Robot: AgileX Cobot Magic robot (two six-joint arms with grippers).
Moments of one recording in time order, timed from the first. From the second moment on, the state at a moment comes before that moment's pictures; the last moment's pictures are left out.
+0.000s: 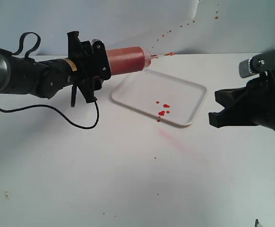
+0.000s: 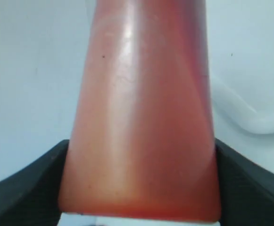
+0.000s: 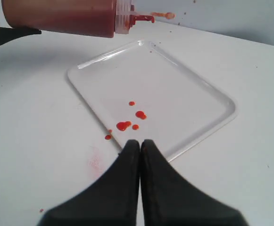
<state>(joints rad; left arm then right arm) -0.35 2.06 -1.23 0.06 -0.27 1.06 0.24 1.34 -0.54 -0.66 -0.29 0.56</state>
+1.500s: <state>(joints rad) -0.35 1.76 -0.76 0.36 -1.15 0.19 0.26 1.47 -0.52 -0.62 -0.56 0.59</state>
